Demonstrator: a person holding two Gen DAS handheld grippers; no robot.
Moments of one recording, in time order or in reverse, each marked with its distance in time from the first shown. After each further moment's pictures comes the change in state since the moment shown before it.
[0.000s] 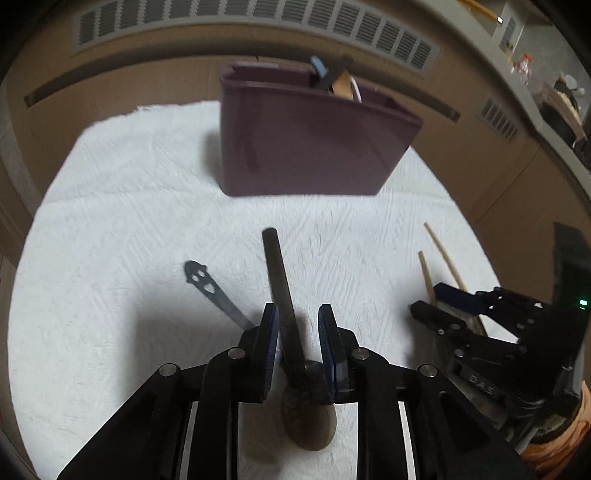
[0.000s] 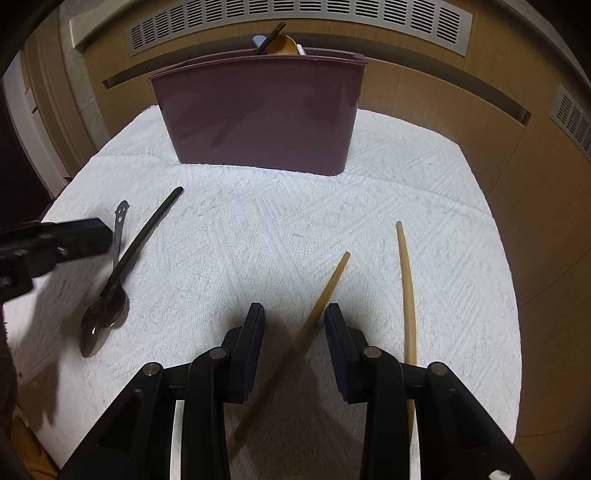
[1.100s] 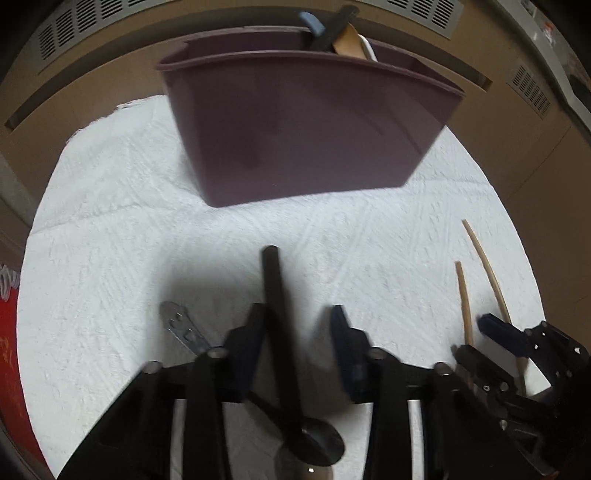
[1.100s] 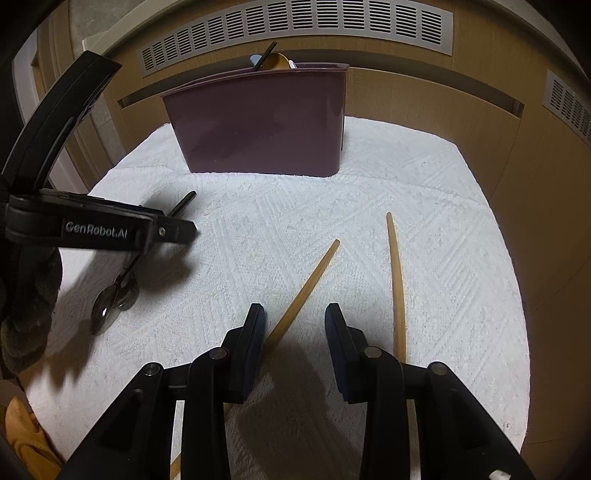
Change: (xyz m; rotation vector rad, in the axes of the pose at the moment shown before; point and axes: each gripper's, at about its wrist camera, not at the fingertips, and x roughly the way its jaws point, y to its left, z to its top) left arm 0.038 -0.018 0.035 0.035 0.096 0.129; right arm -0.013 -0.015 -0.019 0.022 -0.080 0.075
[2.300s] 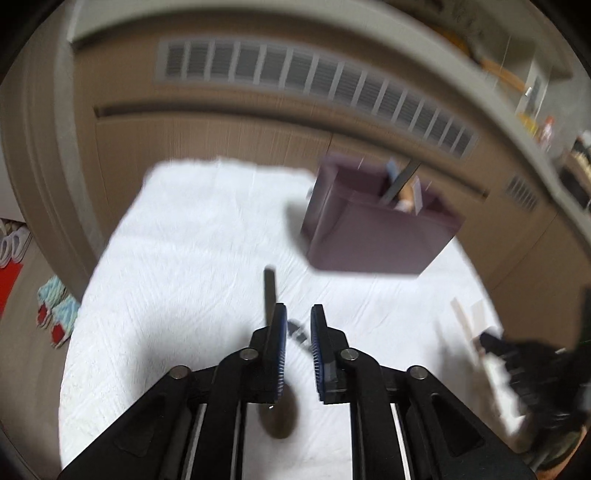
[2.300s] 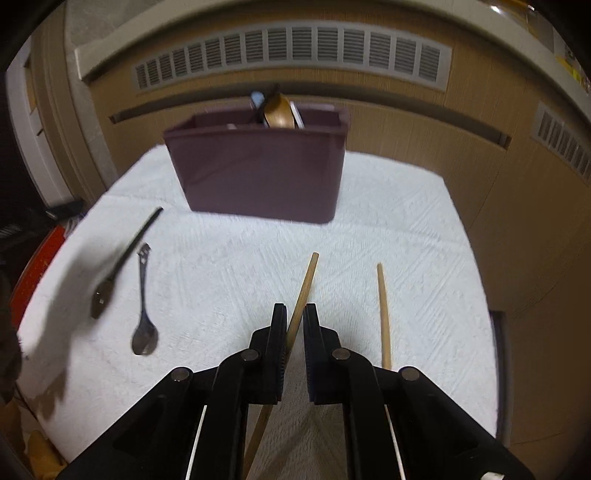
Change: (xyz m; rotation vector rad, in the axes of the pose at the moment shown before) left arm -0.085 0.092 -0.035 -0.178 -0.280 -0.034; right arm -0.035 0.021 0.037 -0.001 -0.058 -0.069
